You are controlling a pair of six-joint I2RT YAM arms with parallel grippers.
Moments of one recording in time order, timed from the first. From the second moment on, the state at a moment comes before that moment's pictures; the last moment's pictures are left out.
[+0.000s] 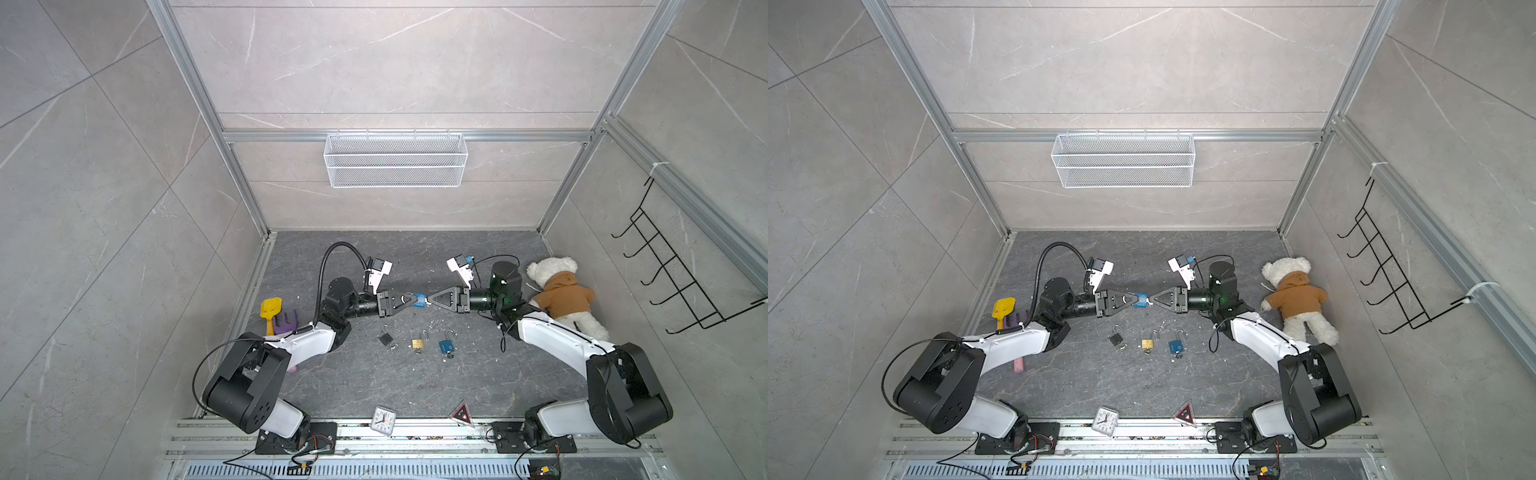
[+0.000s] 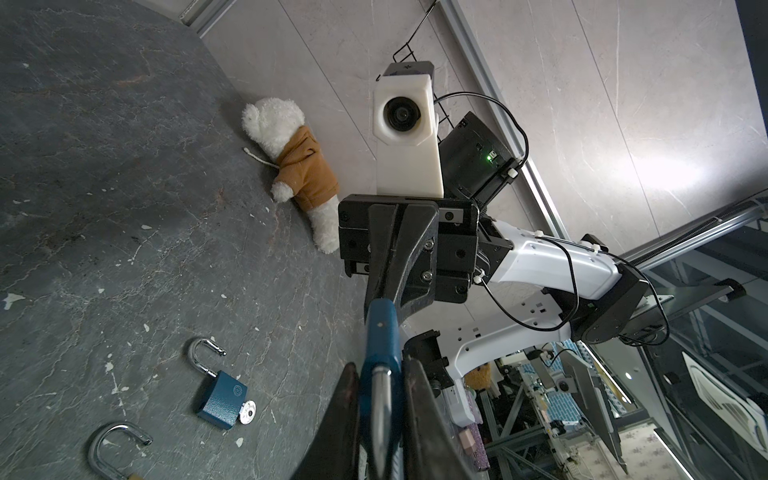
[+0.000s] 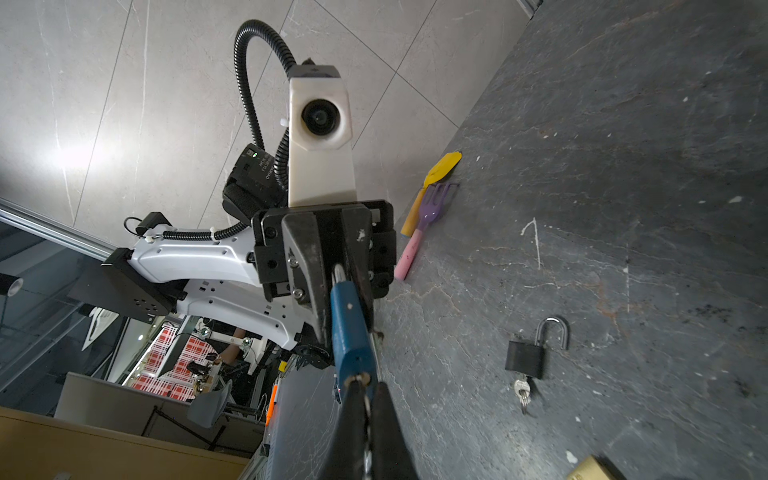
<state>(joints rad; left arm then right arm) -0.52 1.49 0.66 0.87 0.95 -0.95 0.33 1.42 0.76 0.42 -1.15 0.71</state>
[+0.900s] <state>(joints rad) -0.48 1.51 0.86 0.29 0.84 -0.69 0.13 1.26 0.74 0.09 -0.98 0.59</state>
